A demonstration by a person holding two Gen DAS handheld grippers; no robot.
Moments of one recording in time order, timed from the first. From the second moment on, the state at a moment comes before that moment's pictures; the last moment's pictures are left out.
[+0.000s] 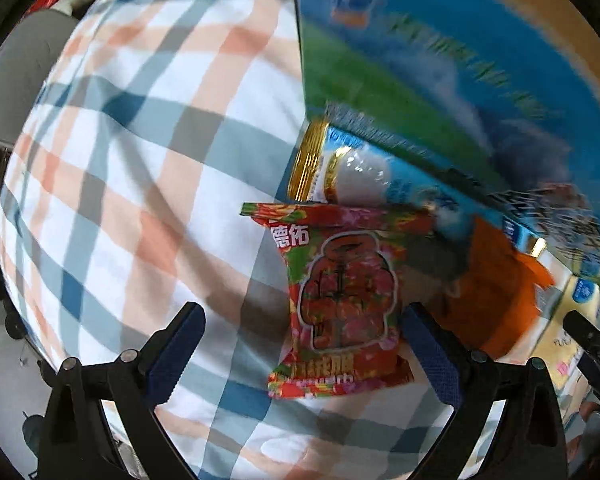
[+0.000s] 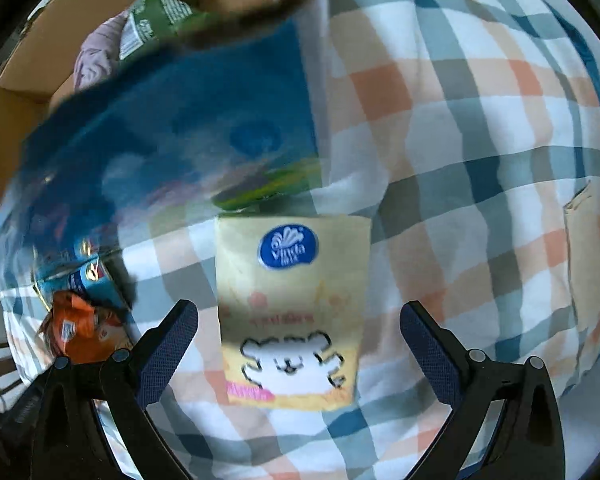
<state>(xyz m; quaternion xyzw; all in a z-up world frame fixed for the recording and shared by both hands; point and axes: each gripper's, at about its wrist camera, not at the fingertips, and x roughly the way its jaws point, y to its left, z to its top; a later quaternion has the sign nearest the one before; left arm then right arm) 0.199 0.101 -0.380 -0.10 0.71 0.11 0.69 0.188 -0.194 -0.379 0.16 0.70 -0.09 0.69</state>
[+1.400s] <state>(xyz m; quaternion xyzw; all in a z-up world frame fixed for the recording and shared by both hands) 0.127 0.028 -0.385 0.00 0.74 0.02 0.67 0.060 -0.138 -0.408 0.07 0.79 0.00 0.61</state>
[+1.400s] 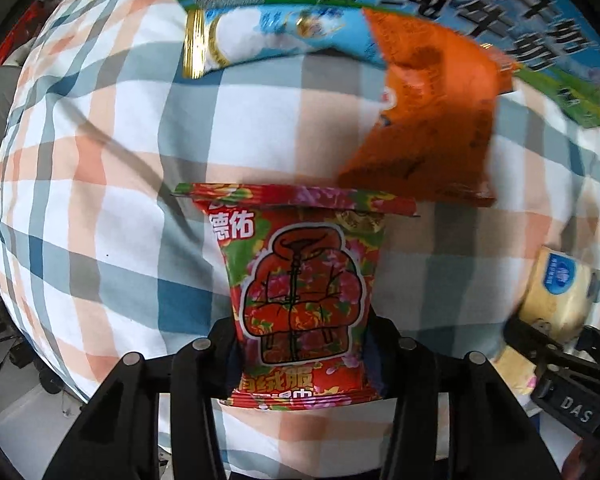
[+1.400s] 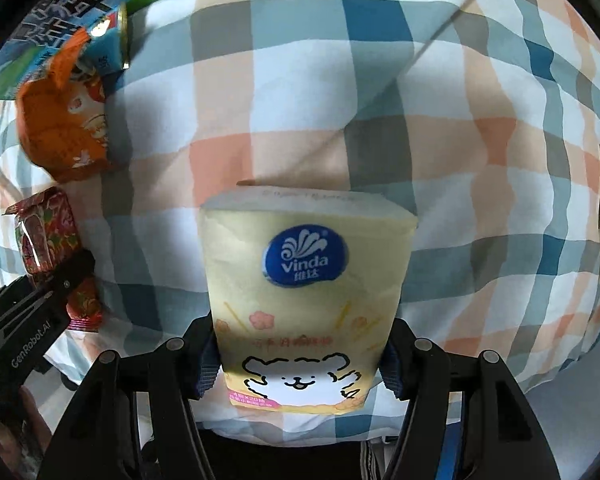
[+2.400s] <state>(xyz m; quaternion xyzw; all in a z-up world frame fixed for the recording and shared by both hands) 0.321 0.009 -0.207 -0.05 0.64 -0.09 0.76 0.247 -0.127 -0.205 0.11 0.65 0.05 0.75</state>
